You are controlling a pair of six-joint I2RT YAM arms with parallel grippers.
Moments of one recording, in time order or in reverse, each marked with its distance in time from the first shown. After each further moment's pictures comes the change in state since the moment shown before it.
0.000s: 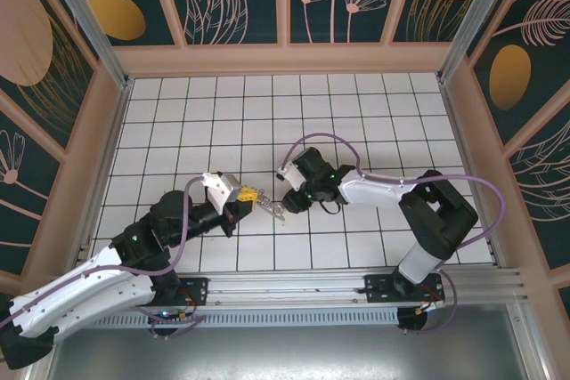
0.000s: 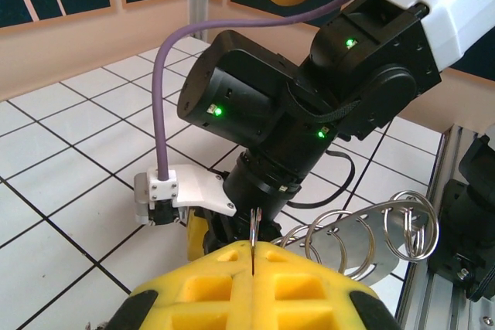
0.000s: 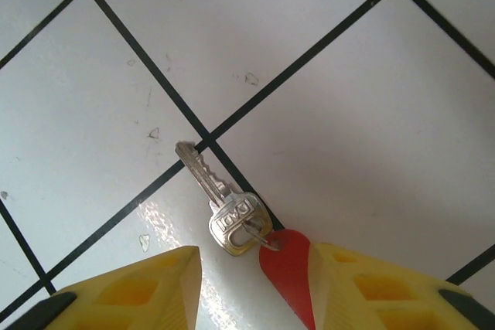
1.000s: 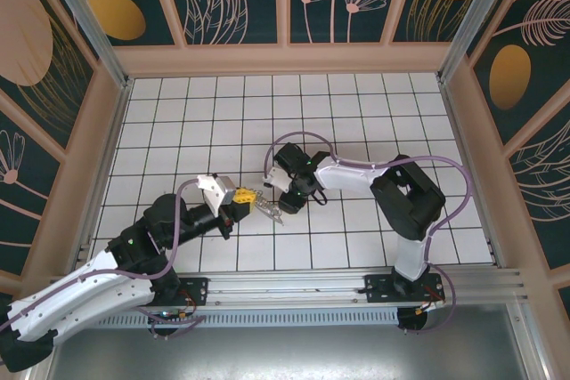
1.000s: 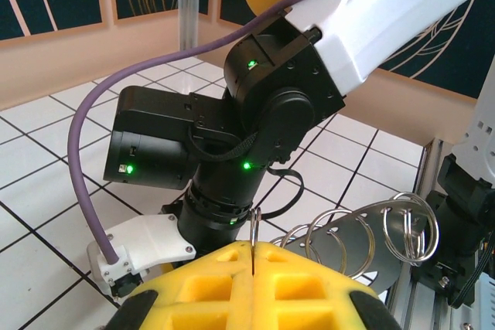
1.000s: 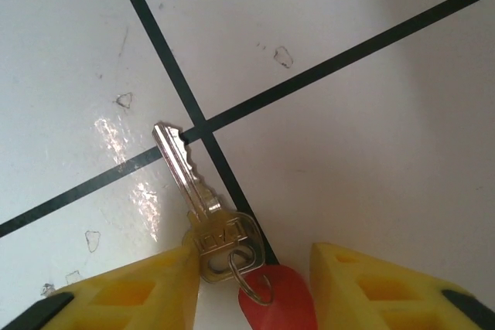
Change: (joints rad) left arm 0.000 -0.046 -0.019 0.019 0.027 -0.016; right arm 0.030 0.218 0.251 -0.279 0.056 -0.254
